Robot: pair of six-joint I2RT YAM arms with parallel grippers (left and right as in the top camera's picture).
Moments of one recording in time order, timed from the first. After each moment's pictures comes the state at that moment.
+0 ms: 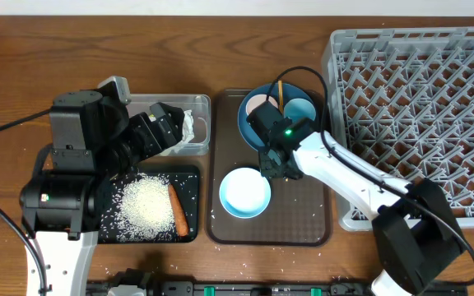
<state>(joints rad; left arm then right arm) -0.05 1.05 1.25 -0.92 0.34 -0.56 0.67 1.82 1.26 -0.87 0.07 0.58</state>
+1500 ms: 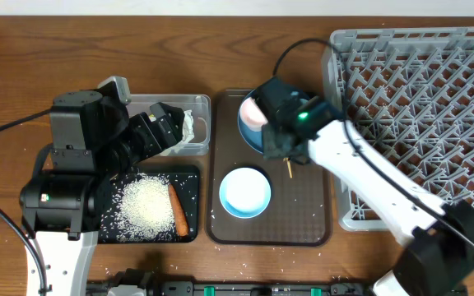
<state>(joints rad) -0.06 1.05 1.25 -0.92 0.34 -0.56 0.63 1.72 1.49 -1.07 0.13 0.59</state>
